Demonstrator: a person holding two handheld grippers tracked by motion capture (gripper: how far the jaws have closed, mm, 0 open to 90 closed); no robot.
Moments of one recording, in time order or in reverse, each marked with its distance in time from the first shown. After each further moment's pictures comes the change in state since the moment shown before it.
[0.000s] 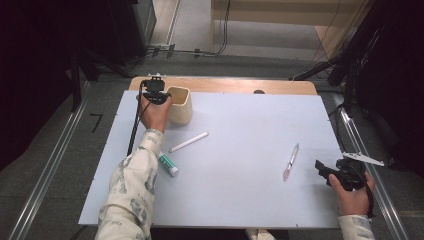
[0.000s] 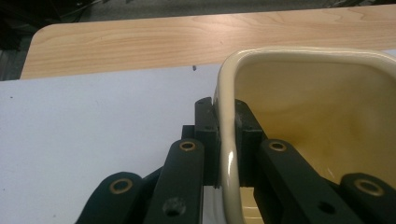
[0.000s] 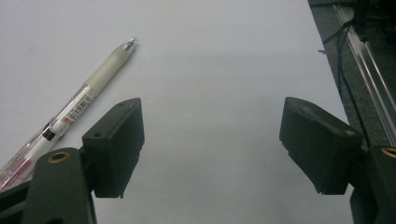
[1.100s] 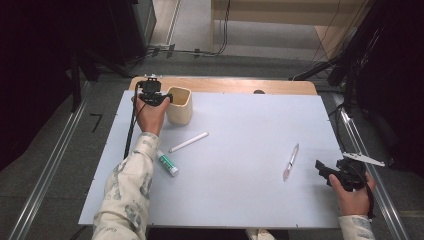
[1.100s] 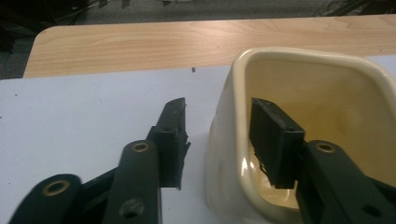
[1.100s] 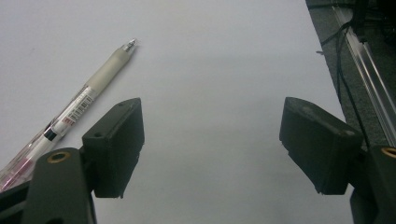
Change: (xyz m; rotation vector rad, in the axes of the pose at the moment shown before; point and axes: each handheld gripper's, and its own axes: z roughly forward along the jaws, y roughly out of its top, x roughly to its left) left arm 0.005 -0.004 -0.016 -0.036 -0.041 -0.013; right arm 0.000 0.000 -0.002 -0.006 -0.002 0.000
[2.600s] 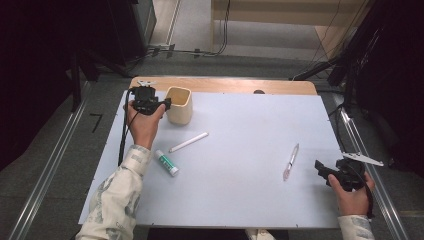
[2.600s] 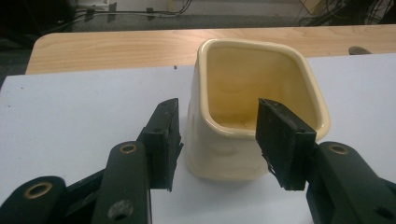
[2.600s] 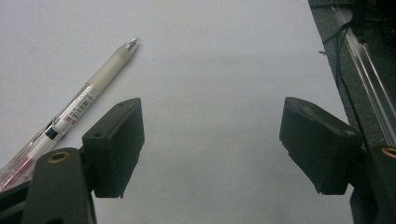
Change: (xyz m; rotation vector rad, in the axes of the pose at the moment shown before) left arm -0.001 -0.020 -0.047 -0.056 -0.072 -0.002; right arm 0.002 0.000 0.000 0.003 -0.002 -0.009
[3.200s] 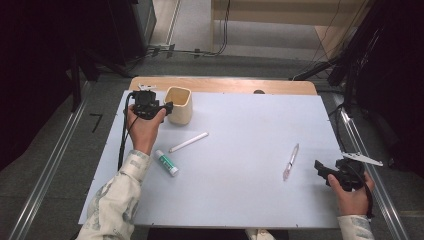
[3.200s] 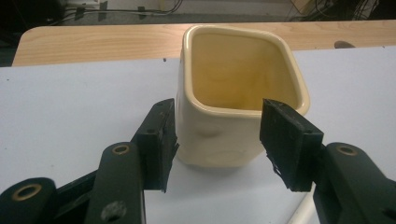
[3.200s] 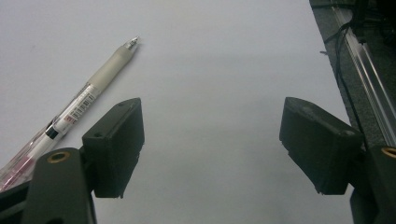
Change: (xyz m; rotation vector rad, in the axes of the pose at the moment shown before) left arm -0.005 -0.010 -0.007 -0.003 -0.027 0.004; right arm 0.001 0.000 0.000 0.001 -0.002 -0.003
